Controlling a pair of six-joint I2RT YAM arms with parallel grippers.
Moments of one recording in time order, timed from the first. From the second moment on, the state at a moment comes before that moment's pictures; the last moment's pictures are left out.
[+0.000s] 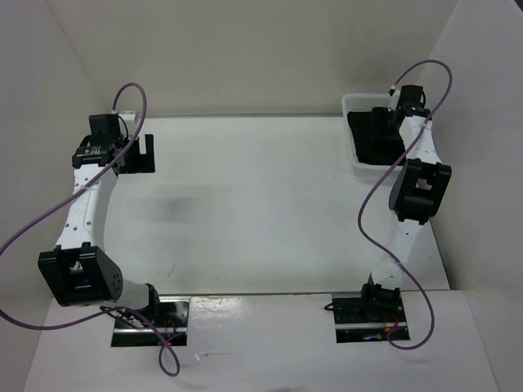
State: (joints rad) left arm 0.16 1.40 1.38 -0.77 0.02 0.07; right arm -0.24 2.19 2.01 -0.66 -0.03 -0.14
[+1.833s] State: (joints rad) left arm 0.20 1.13 1.28 -0.79 -0.04 0.13; right arm 0.12 1.58 2.02 -0.73 -0.36 -0.24
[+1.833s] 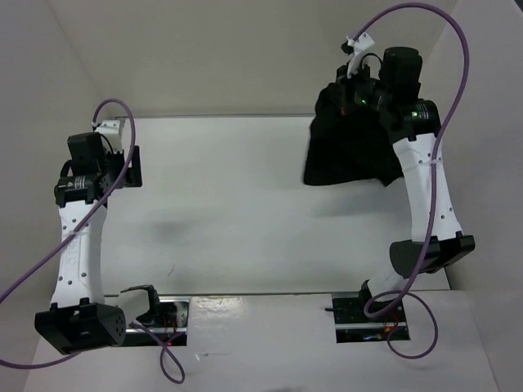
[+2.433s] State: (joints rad) left arm 0.26 1.01 1.19 -0.81 0.04 0.13; right arm 0.06 1.57 2.02 -0.65 -0.77 -0.08
